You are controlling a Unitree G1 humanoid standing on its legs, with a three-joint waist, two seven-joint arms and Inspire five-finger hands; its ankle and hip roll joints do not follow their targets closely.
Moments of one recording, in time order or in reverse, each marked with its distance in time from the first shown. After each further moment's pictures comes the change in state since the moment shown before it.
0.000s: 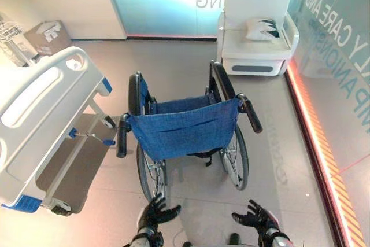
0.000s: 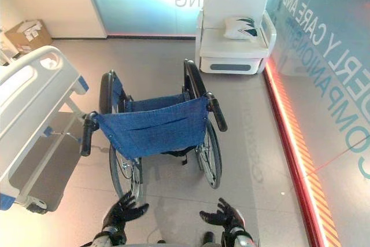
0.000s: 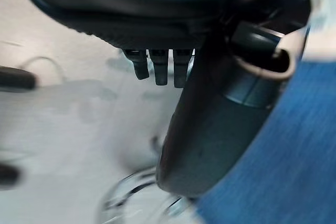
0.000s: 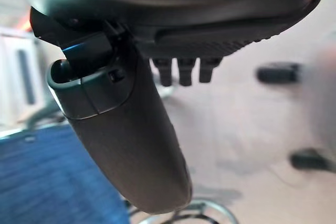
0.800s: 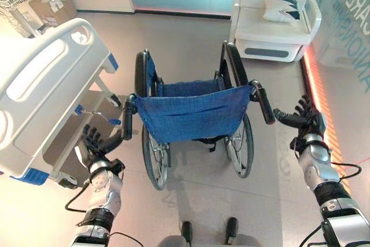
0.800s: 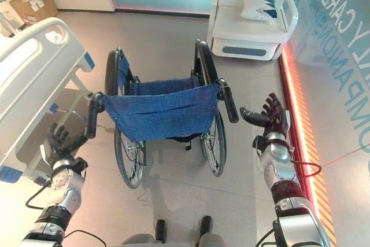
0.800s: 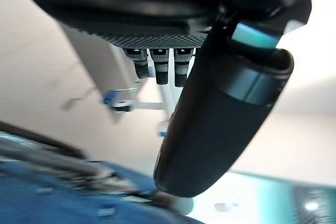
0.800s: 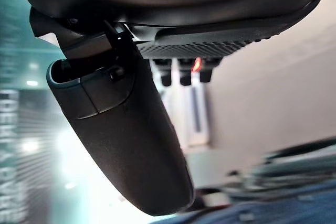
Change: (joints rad) left arm -0.308 0.269 0.165 -0.319 -0.085 -0.026 0.409; right arm -0.468 -0.310 -0.120 -0.360 0.152 0.017 -0.283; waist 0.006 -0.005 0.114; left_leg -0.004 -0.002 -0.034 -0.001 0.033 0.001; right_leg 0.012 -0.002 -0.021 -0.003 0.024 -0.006
